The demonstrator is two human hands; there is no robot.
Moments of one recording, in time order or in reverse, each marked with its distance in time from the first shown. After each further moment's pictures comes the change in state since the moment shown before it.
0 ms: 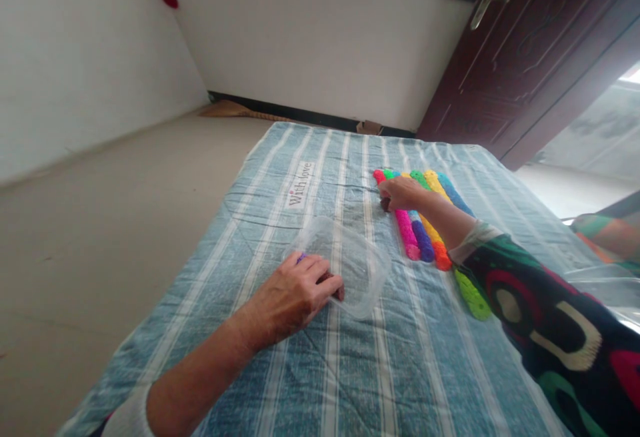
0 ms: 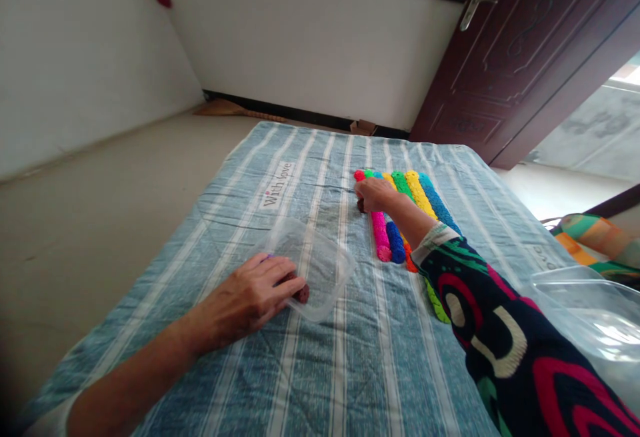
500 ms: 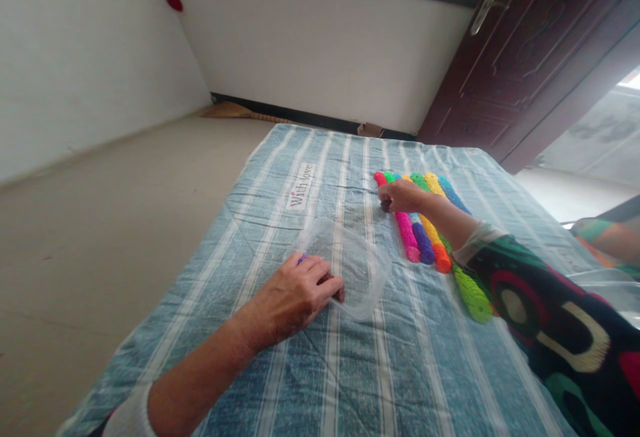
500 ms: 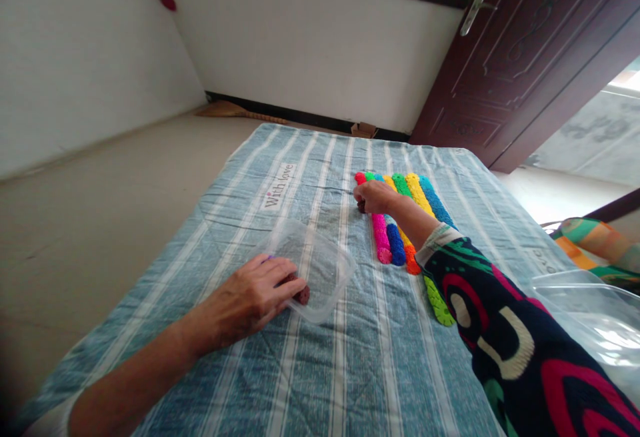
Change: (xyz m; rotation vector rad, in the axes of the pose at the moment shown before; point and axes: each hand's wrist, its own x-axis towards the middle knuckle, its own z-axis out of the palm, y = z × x) left_hand 0.001 0.001 -0.002 0.011 0.032 0.009; right_hand -0.004 0.003 -0.004 0.092 0.056 -0.118
